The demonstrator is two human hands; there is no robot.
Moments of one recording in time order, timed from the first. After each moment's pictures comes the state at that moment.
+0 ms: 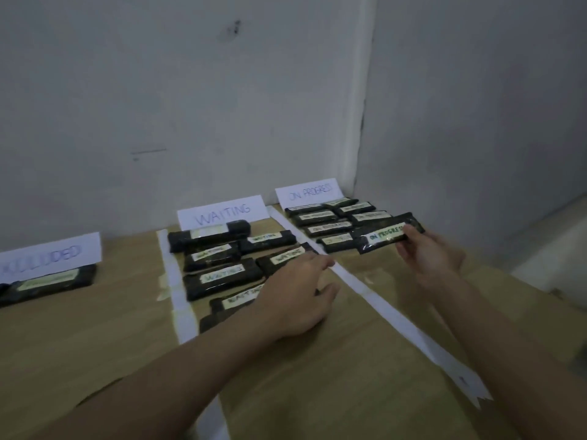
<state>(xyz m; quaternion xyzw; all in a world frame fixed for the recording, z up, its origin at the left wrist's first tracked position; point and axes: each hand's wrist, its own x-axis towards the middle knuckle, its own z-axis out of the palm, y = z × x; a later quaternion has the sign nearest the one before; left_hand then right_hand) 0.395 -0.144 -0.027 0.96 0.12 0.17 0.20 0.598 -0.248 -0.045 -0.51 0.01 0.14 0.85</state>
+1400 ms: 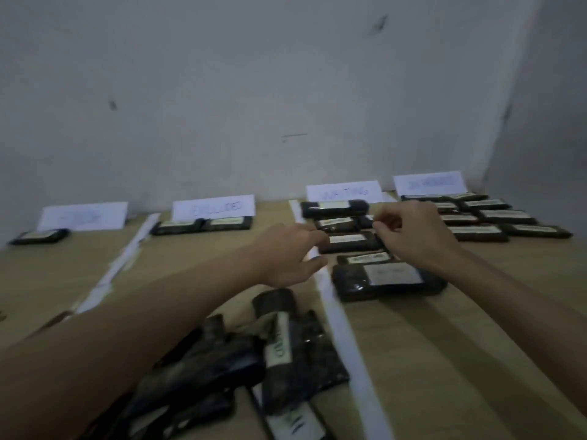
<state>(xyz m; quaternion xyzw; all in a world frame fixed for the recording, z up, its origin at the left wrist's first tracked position) 0.222 -0.091 0.008 0.97 0.22 0.06 -0.03 0.417 -0.180 -0.001 -0.72 -0.59 -0.06 0.35</state>
